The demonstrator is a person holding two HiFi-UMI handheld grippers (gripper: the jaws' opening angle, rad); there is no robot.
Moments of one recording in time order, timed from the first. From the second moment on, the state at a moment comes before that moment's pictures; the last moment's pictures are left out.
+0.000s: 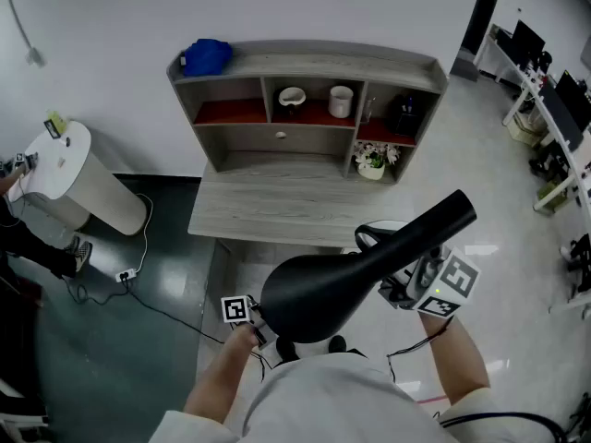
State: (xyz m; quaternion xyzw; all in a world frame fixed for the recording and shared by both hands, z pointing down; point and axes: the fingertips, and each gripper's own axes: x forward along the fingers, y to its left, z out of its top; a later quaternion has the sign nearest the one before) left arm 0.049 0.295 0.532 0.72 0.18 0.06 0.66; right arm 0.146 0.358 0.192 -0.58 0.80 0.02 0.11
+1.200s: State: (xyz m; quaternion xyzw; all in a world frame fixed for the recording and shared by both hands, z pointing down) left arm 0.018 0.295 0.528 0.72 0.19 0.05 0.66; right arm 0.113 0.356 0.188 -0.58 0.80 0.03 0.11
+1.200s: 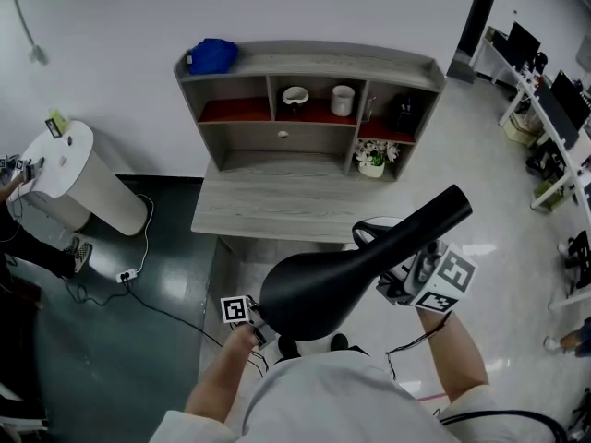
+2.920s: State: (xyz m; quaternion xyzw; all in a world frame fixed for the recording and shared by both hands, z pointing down) left arm 0.046 0.087 0.569 0.72 0.11 0.00 0.68; right arm 0.173 0.105 0.233 -0.50 0.85 -0.03 0.13
